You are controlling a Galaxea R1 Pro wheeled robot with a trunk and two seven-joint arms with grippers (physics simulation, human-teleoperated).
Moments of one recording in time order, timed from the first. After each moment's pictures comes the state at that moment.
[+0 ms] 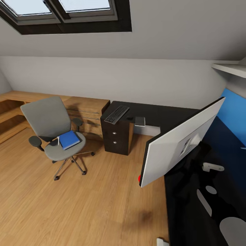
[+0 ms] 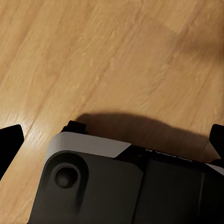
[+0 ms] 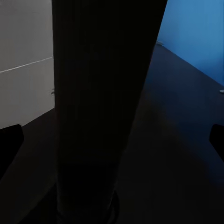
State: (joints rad) left arm -0.11 -0.05 -0.02 -0.39 0.28 -0.12 0.04; right arm -0.61 -0.28 0.00 -0.67 -0.18 -0.32 -0.27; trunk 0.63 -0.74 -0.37
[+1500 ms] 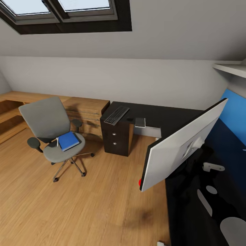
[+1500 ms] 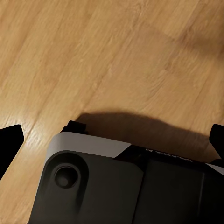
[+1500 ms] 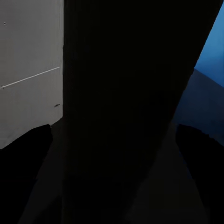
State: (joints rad) left arm -0.11 -0.05 -0.02 -0.39 0.27 -0.12 0.04; right arm -0.61 -0.29 0.00 -0.67 -0.18 -0.32 -0.27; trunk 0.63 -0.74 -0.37
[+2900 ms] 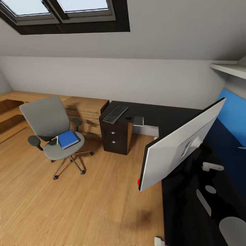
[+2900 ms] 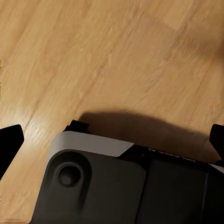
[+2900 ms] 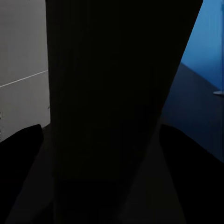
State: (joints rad) left arm -0.11 -0.05 -0.02 -0.37 0.28 -0.16 0.04; right arm -0.61 -0.28 0.00 -0.68 -0.17 -0.32 -0.28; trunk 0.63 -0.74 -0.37
